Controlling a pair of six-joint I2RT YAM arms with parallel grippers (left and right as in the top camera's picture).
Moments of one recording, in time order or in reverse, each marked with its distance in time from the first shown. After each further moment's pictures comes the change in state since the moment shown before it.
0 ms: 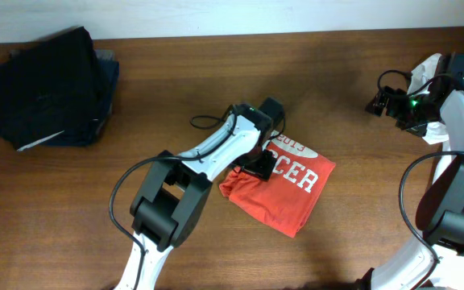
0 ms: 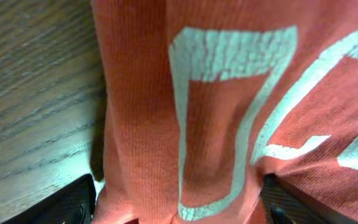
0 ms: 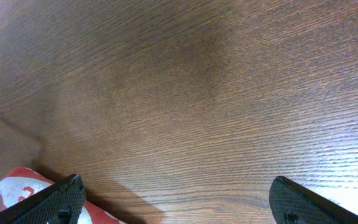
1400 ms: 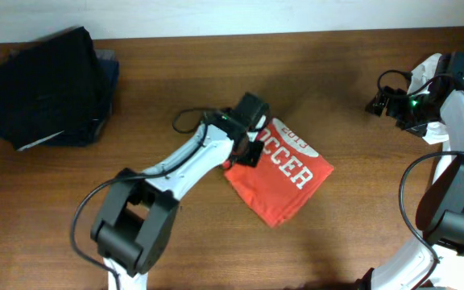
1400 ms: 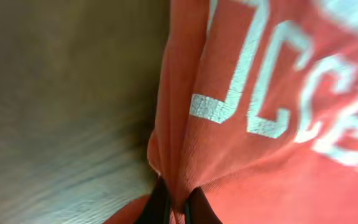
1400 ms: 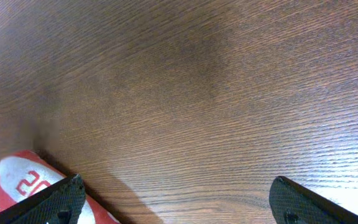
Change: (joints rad) left arm 0.058 -0.265 -0.265 0.333 0.023 0.028; right arm 0.000 0.000 0.000 0.000 0.000 0.000
